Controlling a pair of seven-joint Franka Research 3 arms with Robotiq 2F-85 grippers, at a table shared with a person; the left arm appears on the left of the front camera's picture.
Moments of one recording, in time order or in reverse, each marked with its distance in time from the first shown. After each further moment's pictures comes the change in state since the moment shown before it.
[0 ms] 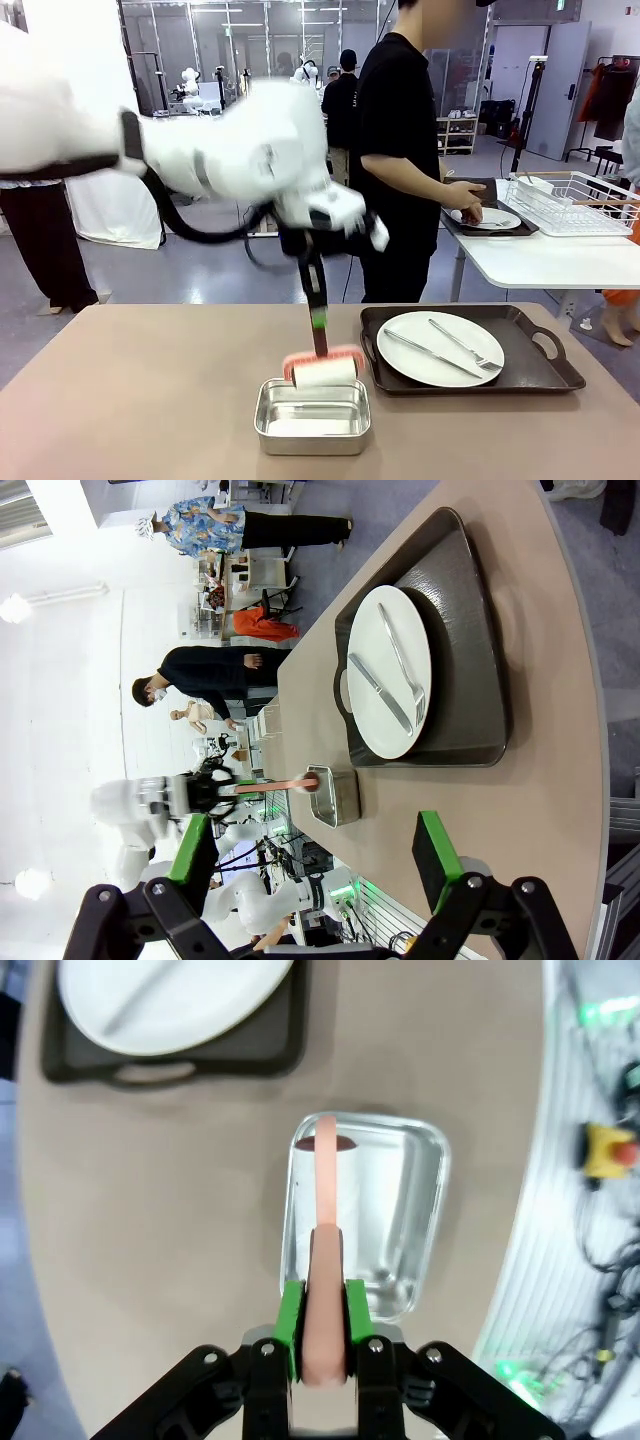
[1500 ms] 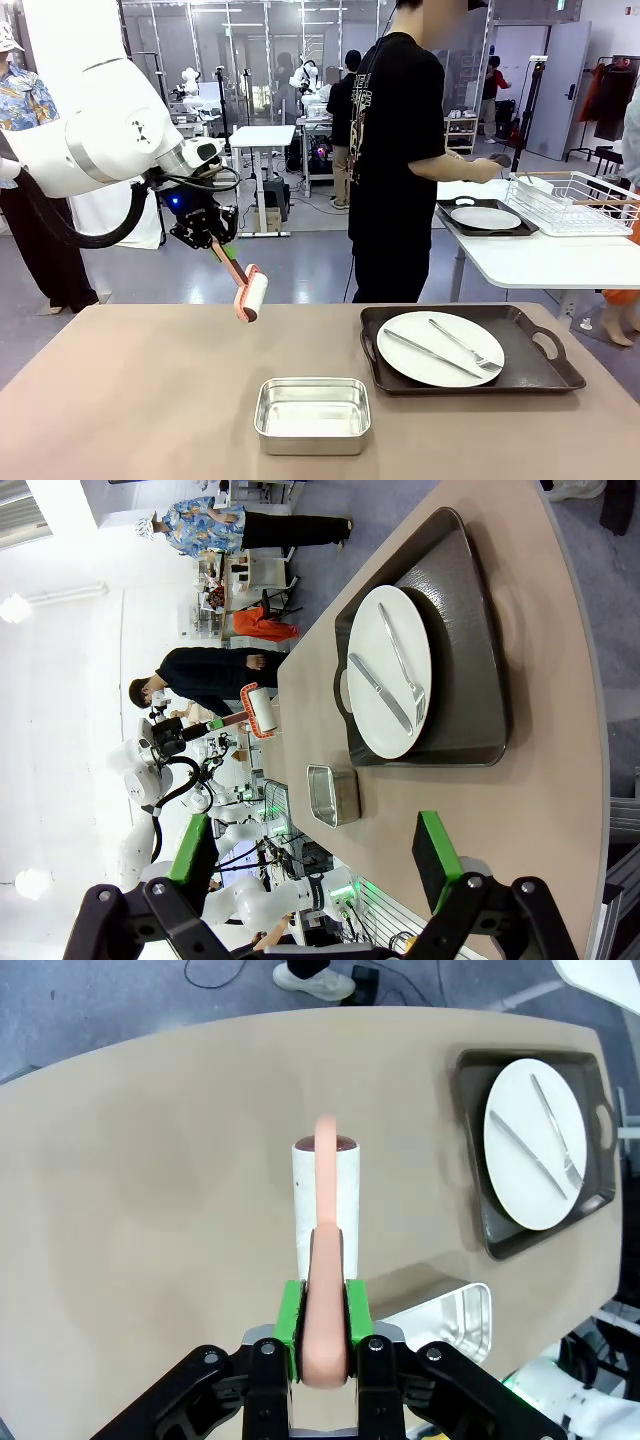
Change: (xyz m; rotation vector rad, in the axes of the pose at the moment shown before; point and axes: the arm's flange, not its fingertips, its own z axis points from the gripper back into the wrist) left arm -0.188 0.141 0.038 0.028 -0.316 1.268; right arm 0.000 0.000 0.000 0.000 0.000 0.000
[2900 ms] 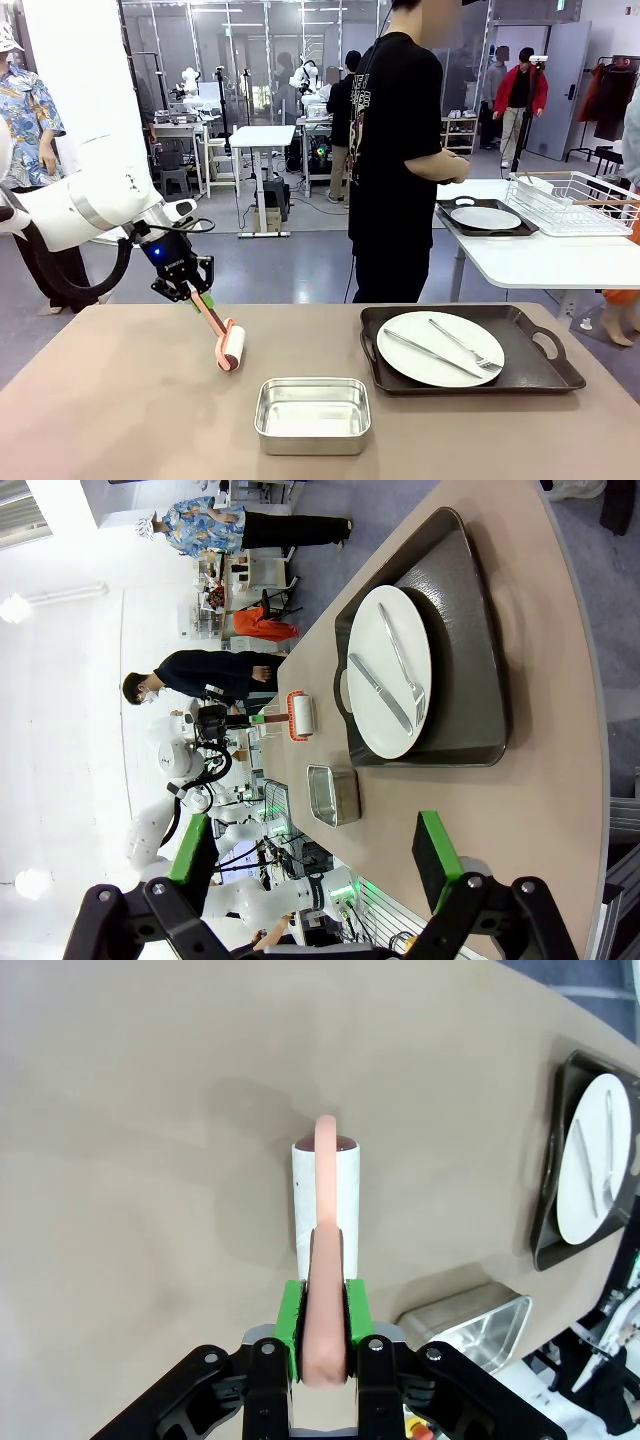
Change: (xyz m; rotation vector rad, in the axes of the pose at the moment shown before) left arm -0.003 0.105 -0.096 -0.069 0.210 0.231; right arm 0.000 0.000 0.000 0.000 0.000 0.000
